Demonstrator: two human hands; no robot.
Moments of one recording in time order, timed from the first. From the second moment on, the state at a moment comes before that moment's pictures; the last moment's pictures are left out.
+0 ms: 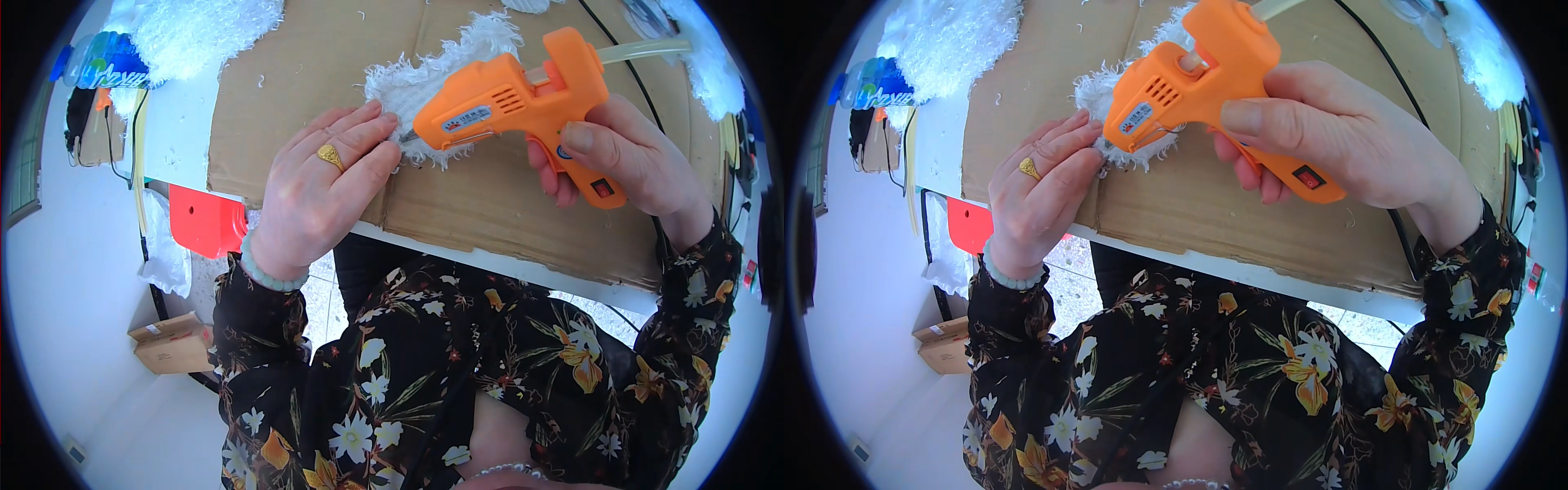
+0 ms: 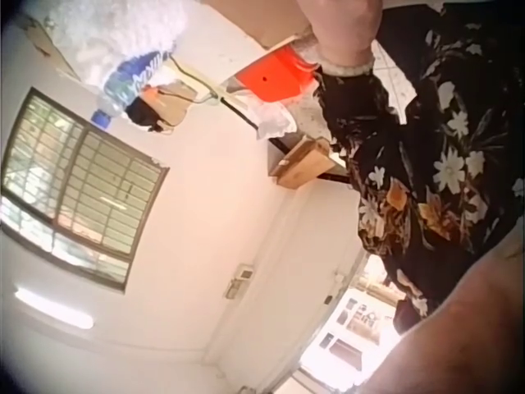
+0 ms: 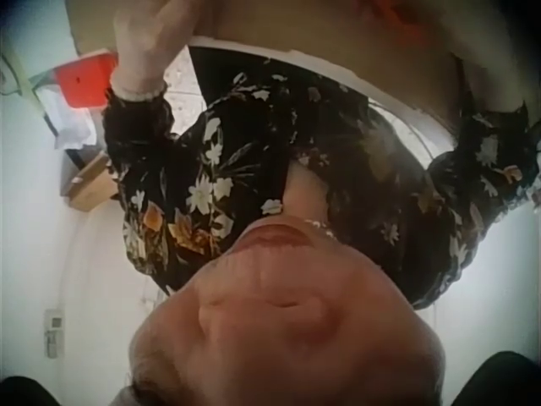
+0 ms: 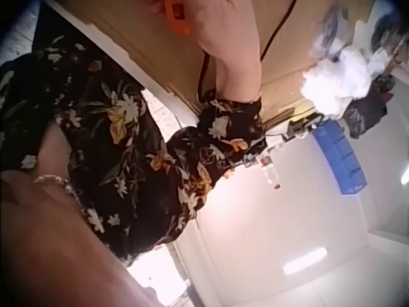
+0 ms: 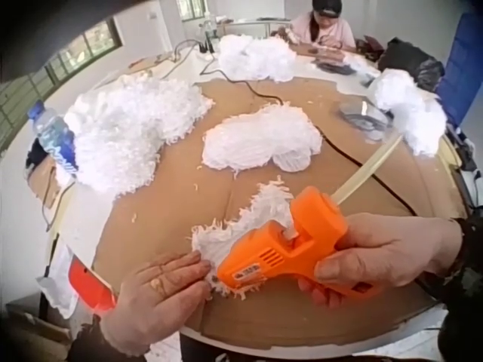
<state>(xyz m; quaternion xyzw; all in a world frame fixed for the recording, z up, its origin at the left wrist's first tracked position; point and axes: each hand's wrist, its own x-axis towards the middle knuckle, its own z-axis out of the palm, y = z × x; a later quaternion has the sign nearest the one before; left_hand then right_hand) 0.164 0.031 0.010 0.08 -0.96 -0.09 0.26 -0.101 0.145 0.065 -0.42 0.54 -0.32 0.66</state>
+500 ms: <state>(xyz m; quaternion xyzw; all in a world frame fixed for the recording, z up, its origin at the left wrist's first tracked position) 0.163 0.030 0.008 0.08 -0.96 -0.10 0.26 -0.112 0.136 0.076 -0.46 0.57 -0.21 0.65</state>
